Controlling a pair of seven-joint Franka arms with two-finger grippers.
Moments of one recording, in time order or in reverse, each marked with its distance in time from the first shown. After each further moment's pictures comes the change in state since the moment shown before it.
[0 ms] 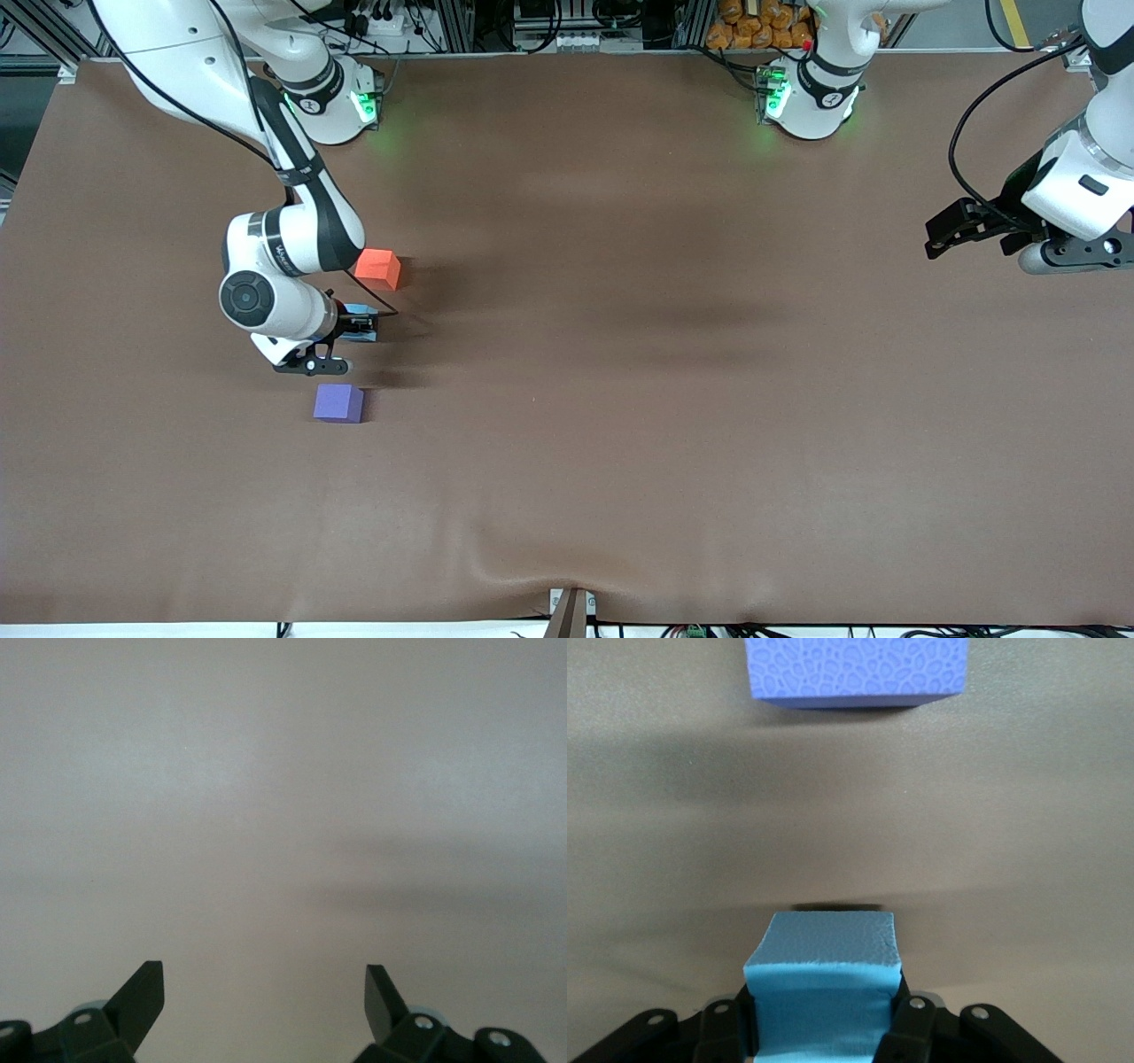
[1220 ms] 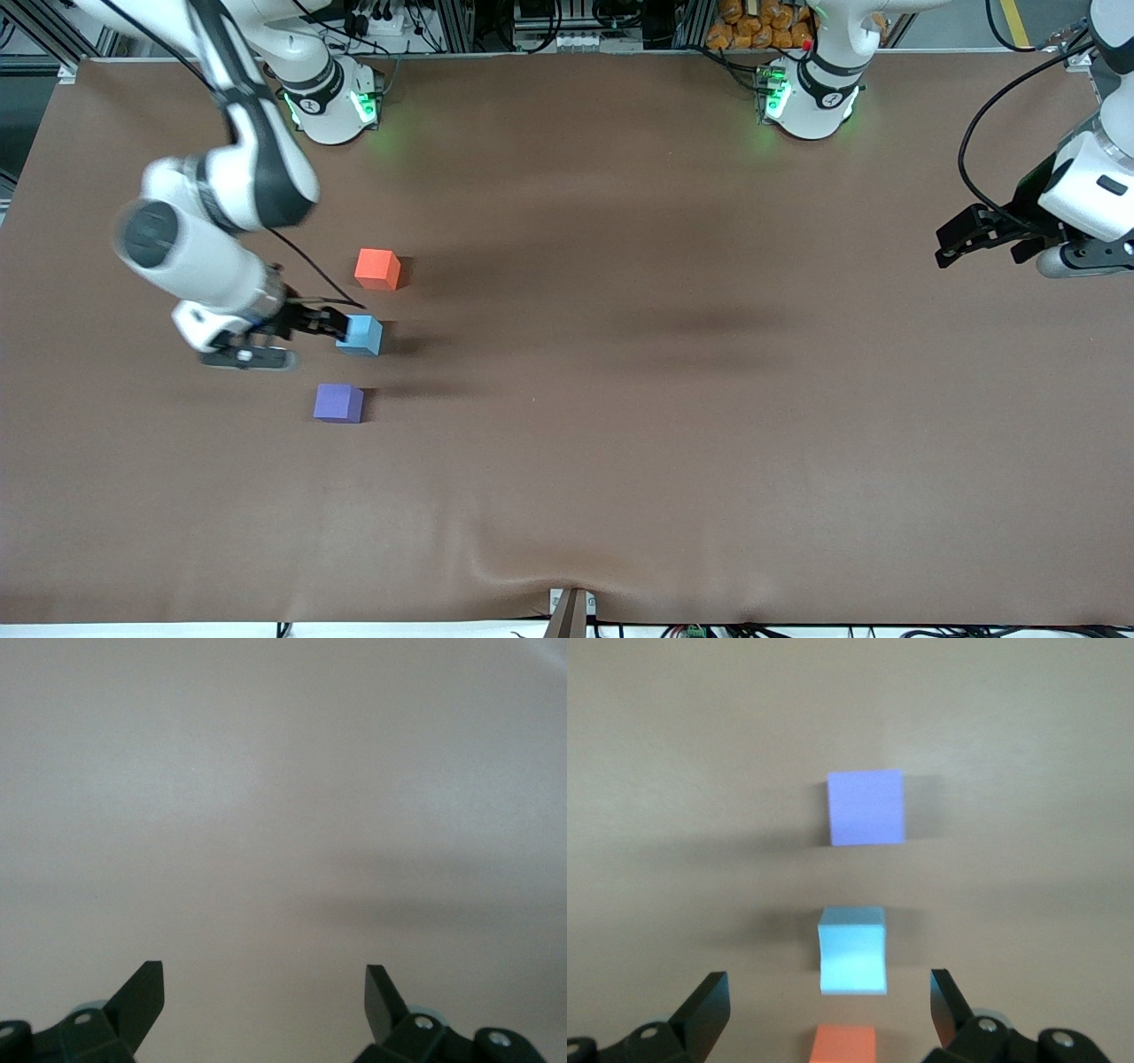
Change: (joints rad) left arm 0.016 0.001 0.010 0.001 0.000 0.047 0.000; right arm -0.052 -0.260 -0.008 0.166 0.000 -0.230 -0.008
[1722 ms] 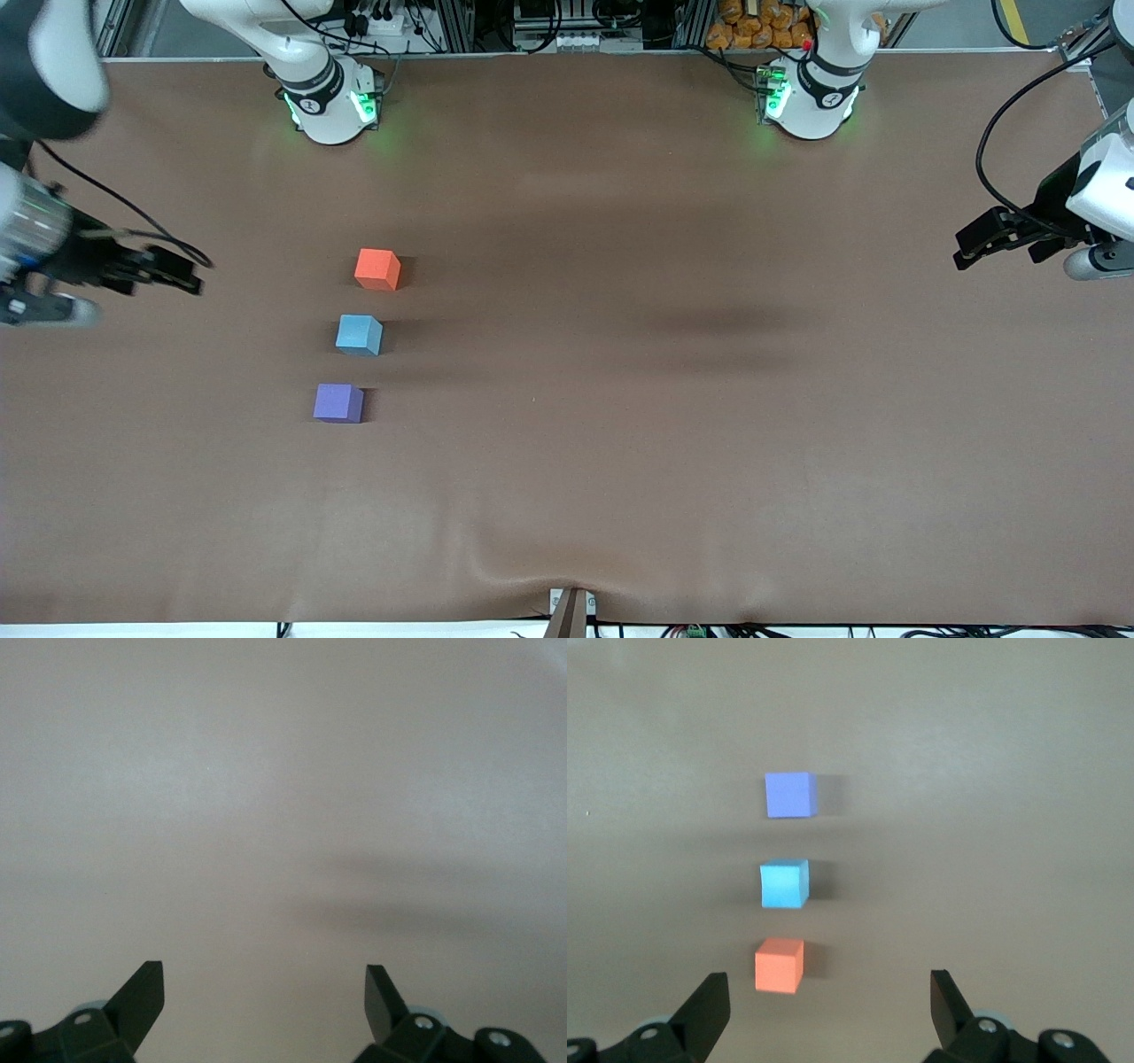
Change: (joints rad) left arm 0.027 0.000 0.003 0.001 0.000 -0.001 0.001; right arm -0.189 -0.103 -0.005 0.296 0.000 -0.444 -0.200
